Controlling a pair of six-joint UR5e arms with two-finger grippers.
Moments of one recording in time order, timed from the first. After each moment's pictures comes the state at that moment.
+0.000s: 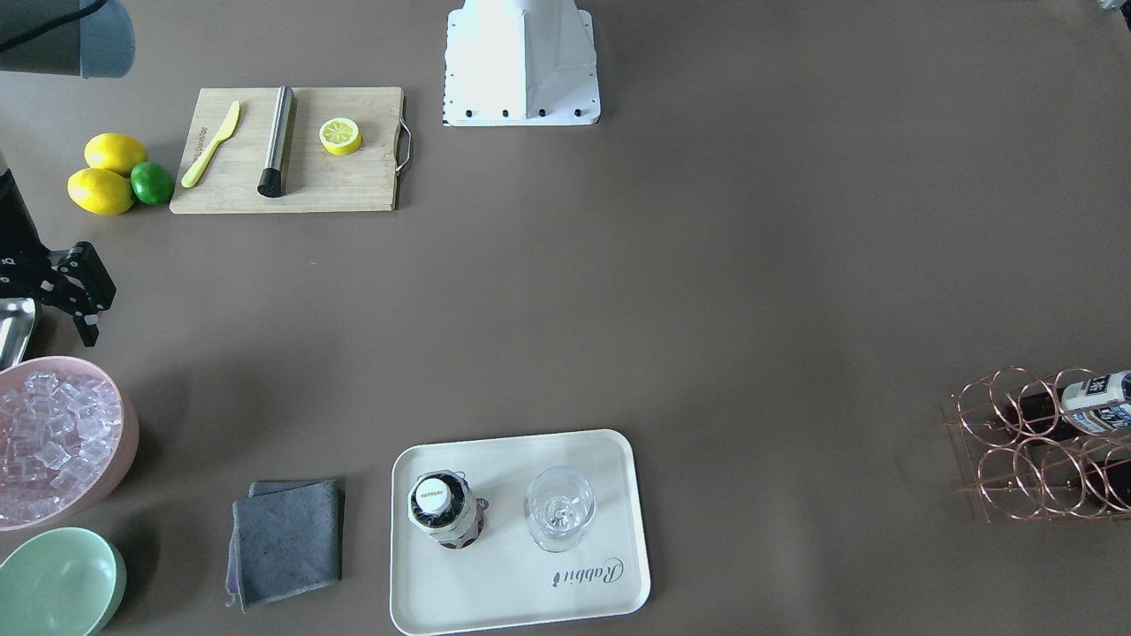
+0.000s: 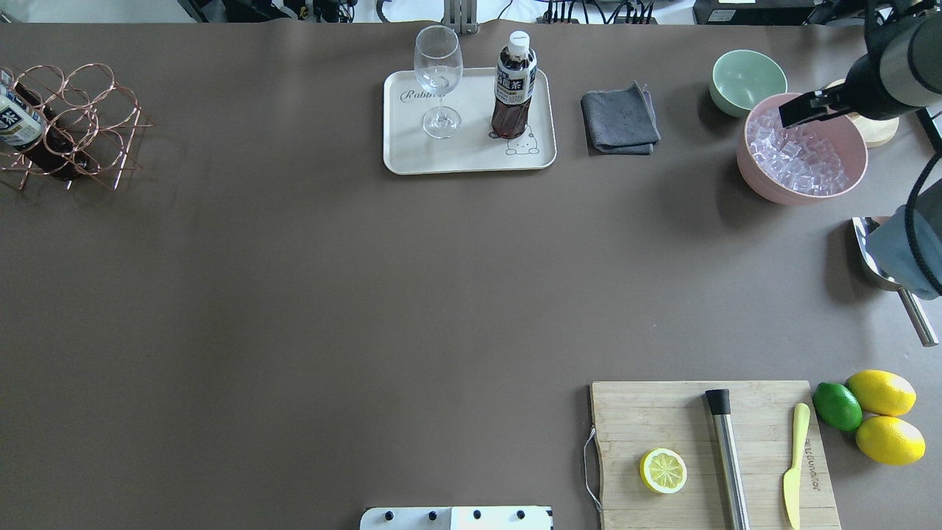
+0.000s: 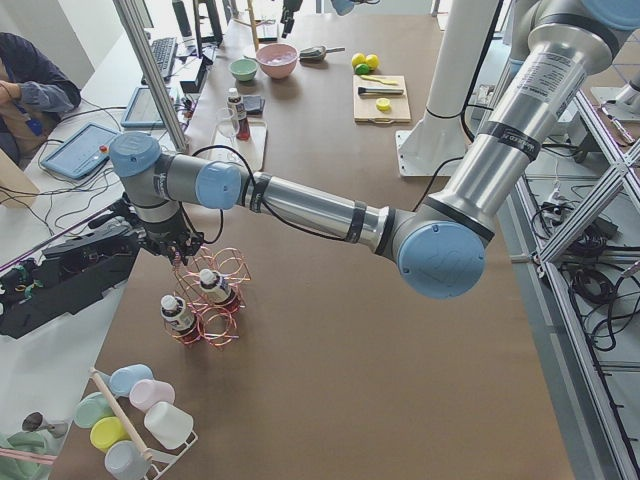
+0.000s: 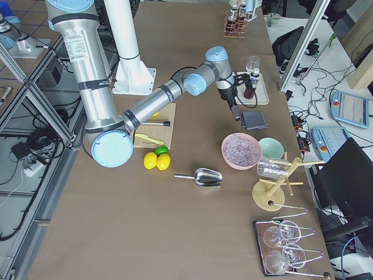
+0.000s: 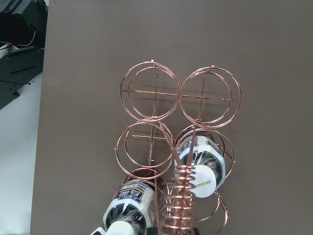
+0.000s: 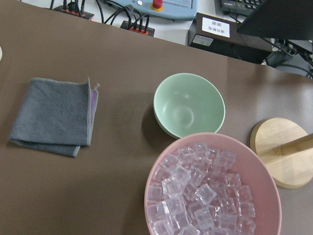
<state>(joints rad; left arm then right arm) -1.55 -2.08 -1.34 -1.47 -2.34 1.34 1.07 -1.34 1.95 -1.50 1.85 0.59</state>
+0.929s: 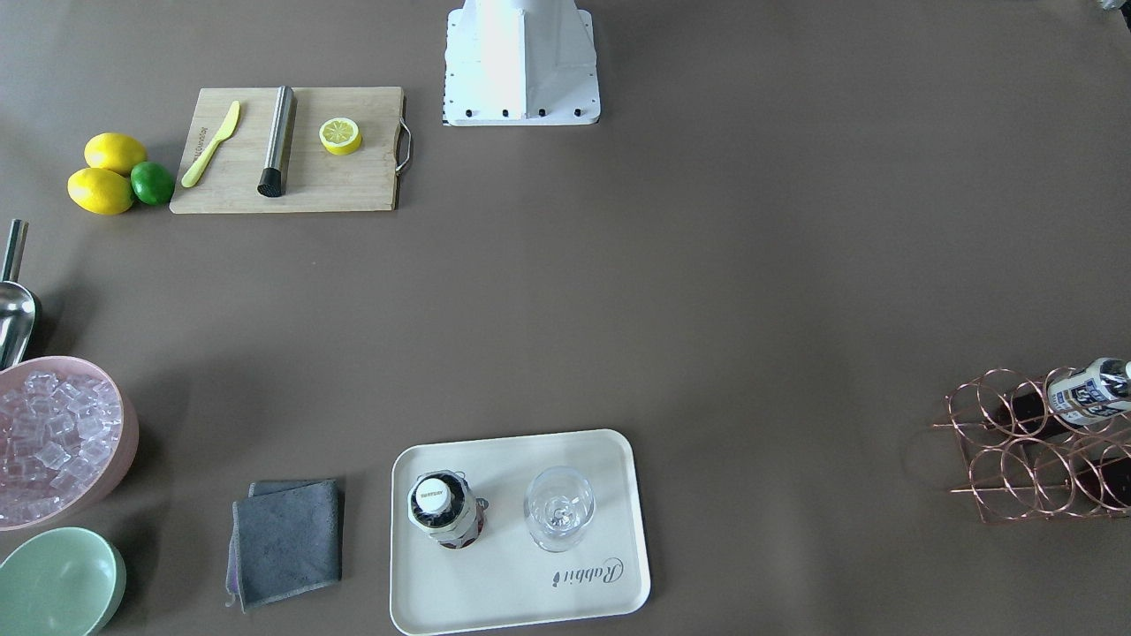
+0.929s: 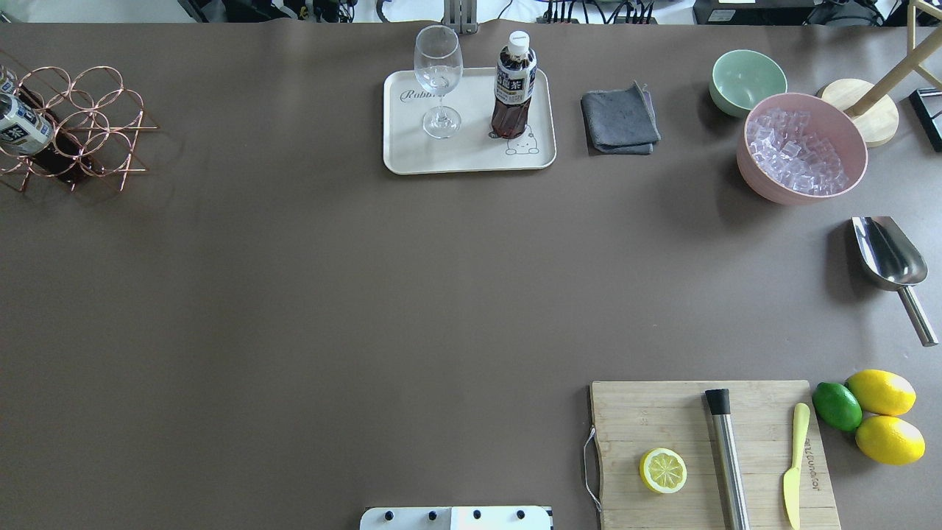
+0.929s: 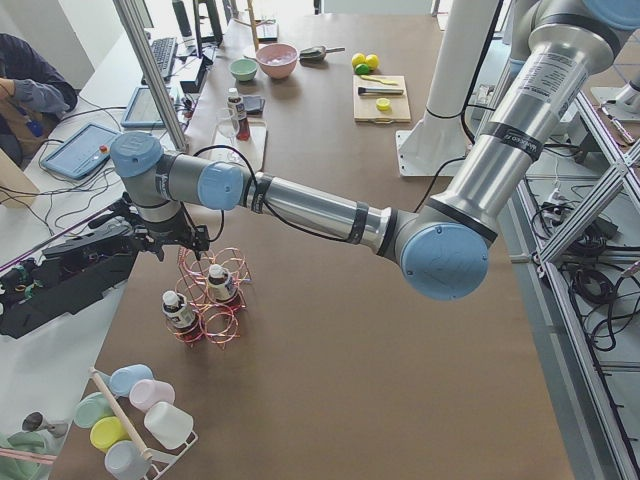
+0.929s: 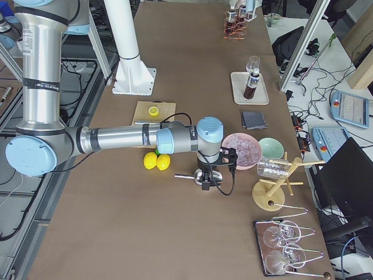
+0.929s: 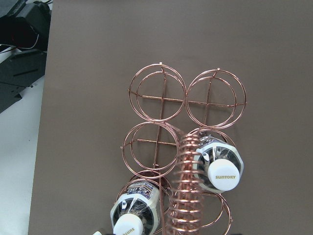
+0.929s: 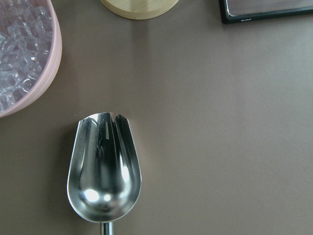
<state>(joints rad) -1.56 -2.07 -1.35 -1.47 -2.37 1.31 1.49 -1.66 1.77 -1.55 2.29 0.19</state>
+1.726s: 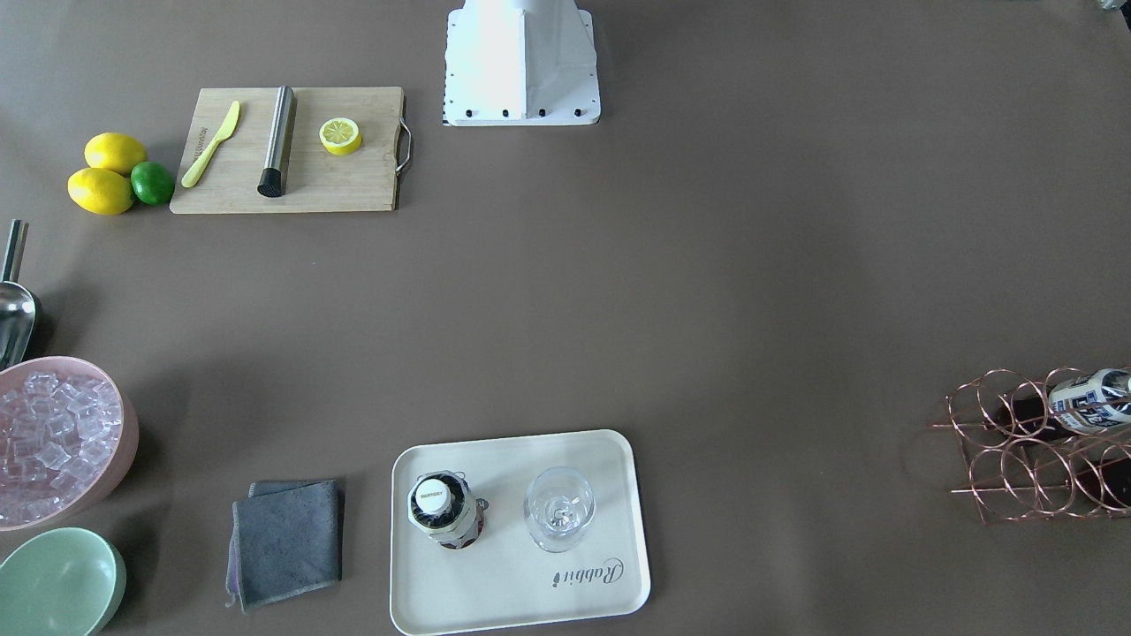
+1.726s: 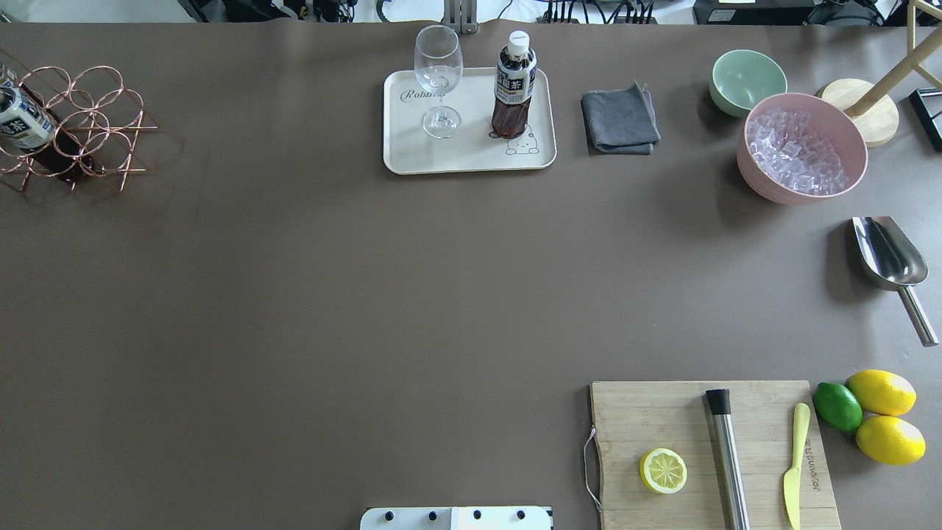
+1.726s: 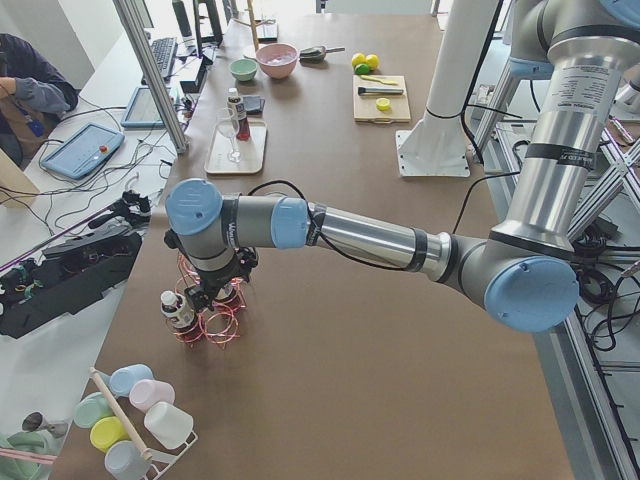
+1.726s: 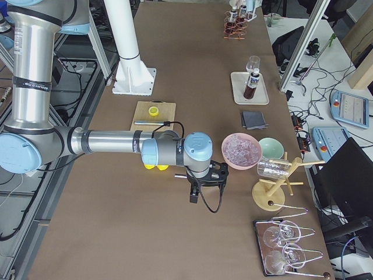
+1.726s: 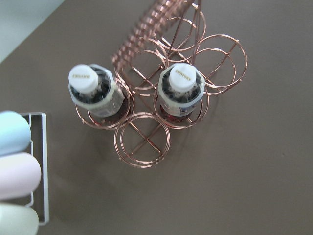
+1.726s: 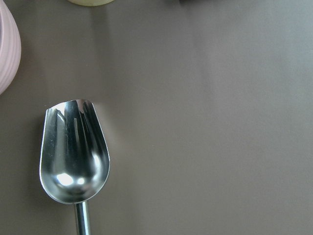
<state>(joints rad) -1.66 -1.80 -1.58 -1.35 -2.43 0.75 1.58 -1.72 1.75 -1.56 2.34 0.16</state>
